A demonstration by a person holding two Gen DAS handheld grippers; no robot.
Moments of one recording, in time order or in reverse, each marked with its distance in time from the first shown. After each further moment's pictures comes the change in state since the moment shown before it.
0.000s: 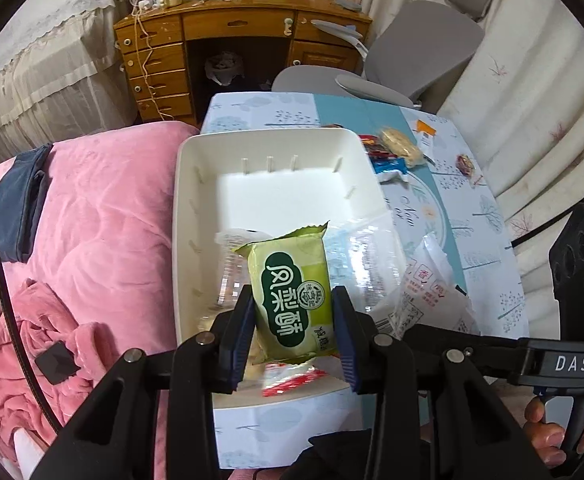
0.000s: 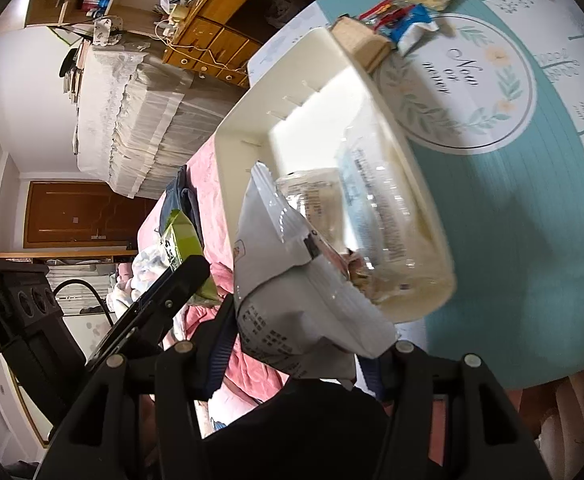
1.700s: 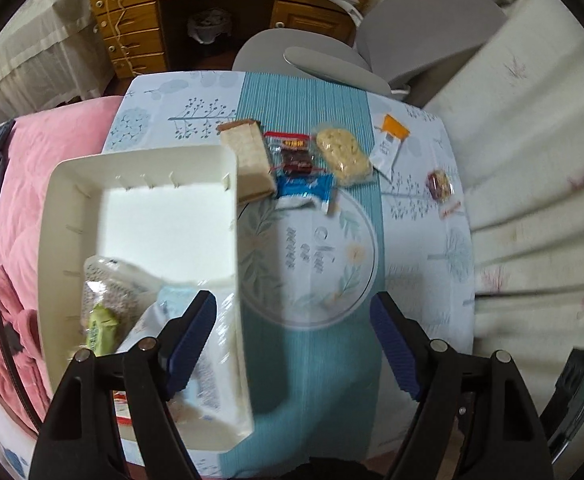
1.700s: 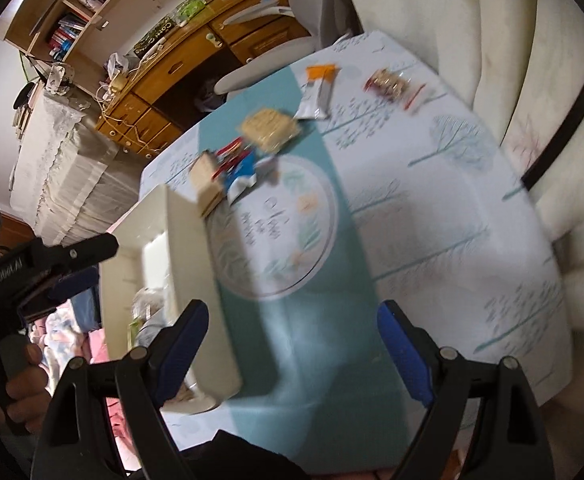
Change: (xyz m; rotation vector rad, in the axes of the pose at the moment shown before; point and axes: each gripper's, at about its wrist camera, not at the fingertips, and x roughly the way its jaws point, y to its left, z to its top) left arm 0.094 -0.165 0.114 -0.135 0.180 -0.026; right arm -0.132 -0.124 0.074 -0.057 -0.298 -0.350
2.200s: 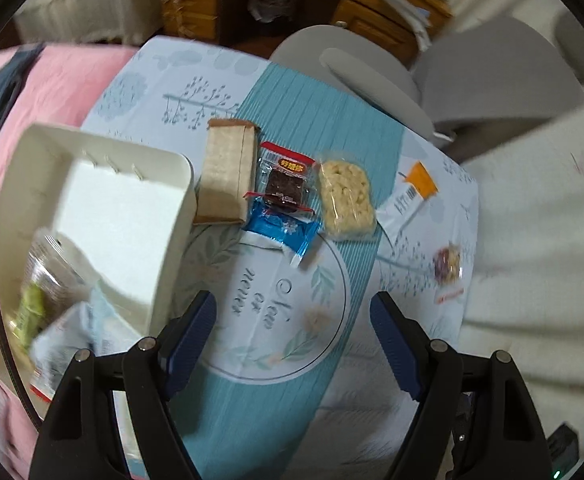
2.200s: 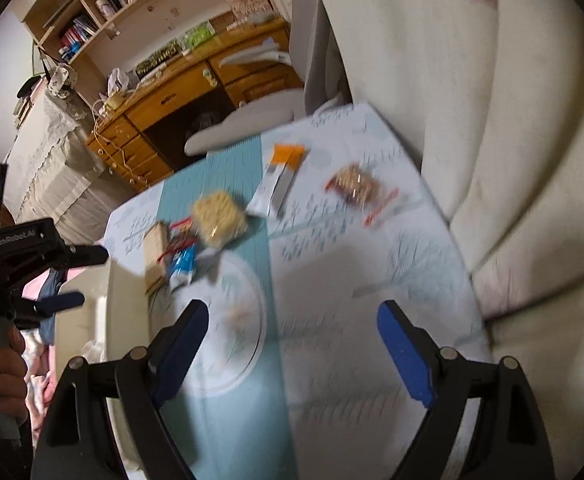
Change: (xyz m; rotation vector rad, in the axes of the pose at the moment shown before) left arm 0.069 -0.029 0.058 -0.337 0.019 0.021; right arm 0.010 -0.047 0.094 -0.140 -0.171 -0.069
